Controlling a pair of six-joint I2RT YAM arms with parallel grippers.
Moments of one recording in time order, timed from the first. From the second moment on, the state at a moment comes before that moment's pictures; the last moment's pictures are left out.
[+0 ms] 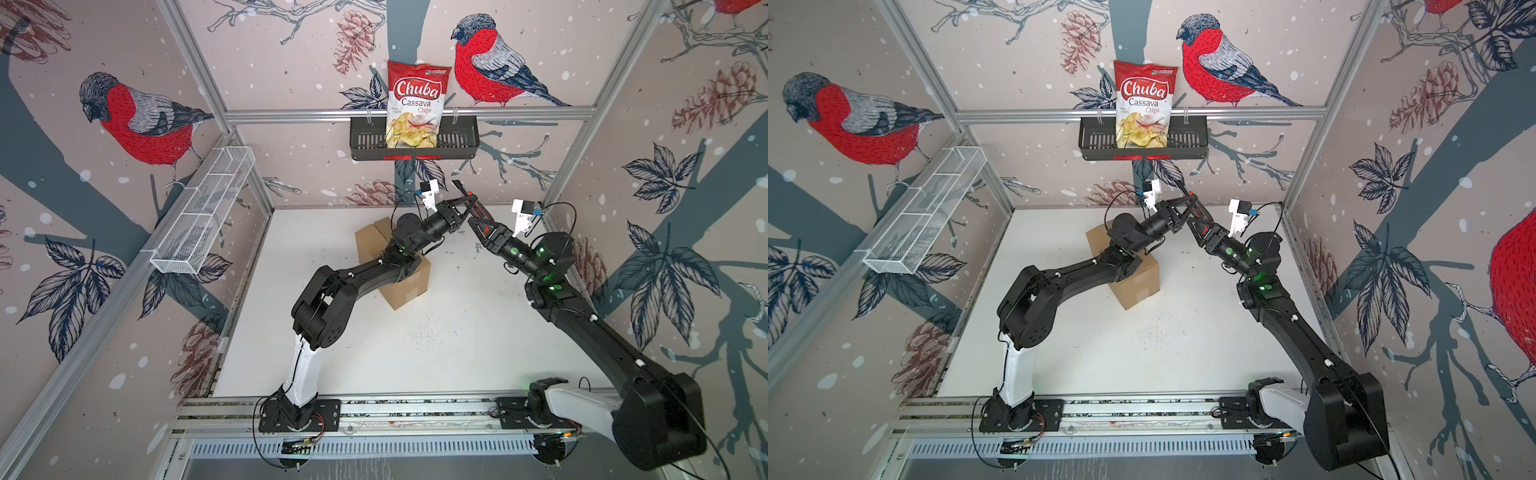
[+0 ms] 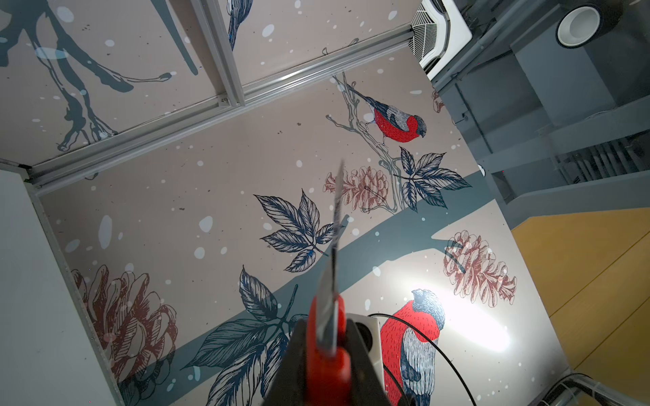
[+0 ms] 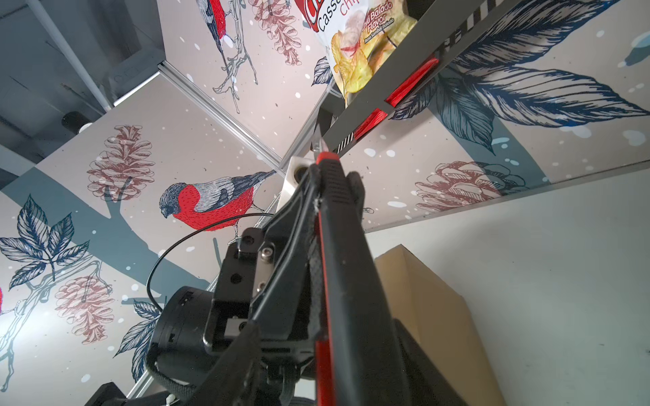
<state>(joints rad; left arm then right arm) -0.75 2.06 1.54 0.98 0.35 -1.39 0.27 1.15 0.78 0.50 -0.58 0.90</state>
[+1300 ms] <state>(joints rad) -0.80 2.07 1.54 1.08 0.17 -1.40 0.26 1.19 0.83 0.55 -0.55 0.92</state>
